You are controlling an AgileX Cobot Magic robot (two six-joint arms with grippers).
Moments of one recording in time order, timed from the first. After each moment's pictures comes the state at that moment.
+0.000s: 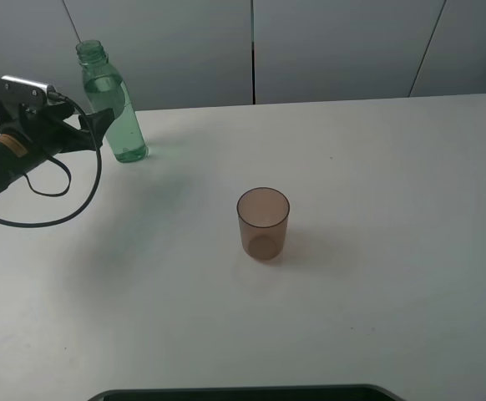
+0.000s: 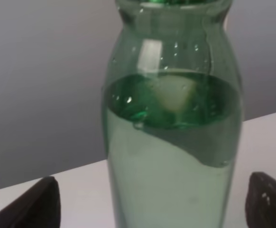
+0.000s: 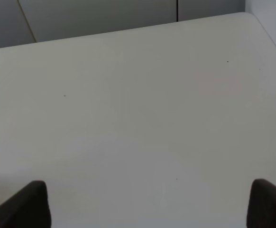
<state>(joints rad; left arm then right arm) -0.05 2.12 -0.72 0.47 -1.21 -0.13 -0.03 0.00 -0.51 -0.01 1.11 0.11</state>
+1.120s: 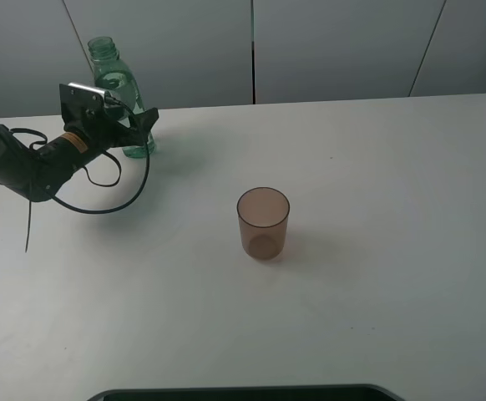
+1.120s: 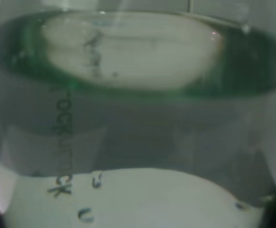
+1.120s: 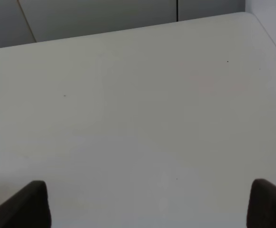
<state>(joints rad) -0.18 2.38 -1.05 0.47 -1.21 -0.20 -0.03 0.00 -0.51 -0.01 1.11 0.11</state>
